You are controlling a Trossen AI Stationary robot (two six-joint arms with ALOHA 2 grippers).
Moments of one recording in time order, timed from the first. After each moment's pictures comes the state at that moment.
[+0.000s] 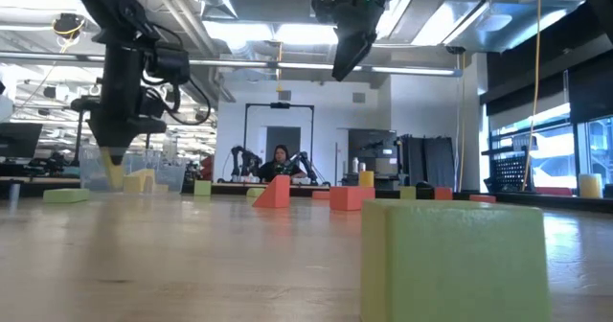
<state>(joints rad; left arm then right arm) 0.88 1.25 0.71 -0.82 -0.37 -0.33 -0.34 1.89 1.93 -1.12 0.12 -0.20</state>
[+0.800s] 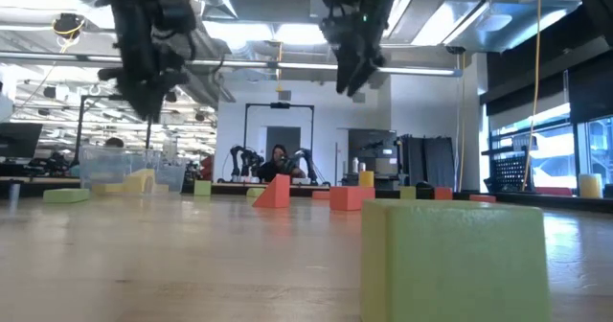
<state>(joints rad) 0.81 1.13 0.93 -0.84 -0.31 -0.28 -0.44 1.91 1.90 -1.11 0.12 0.08</state>
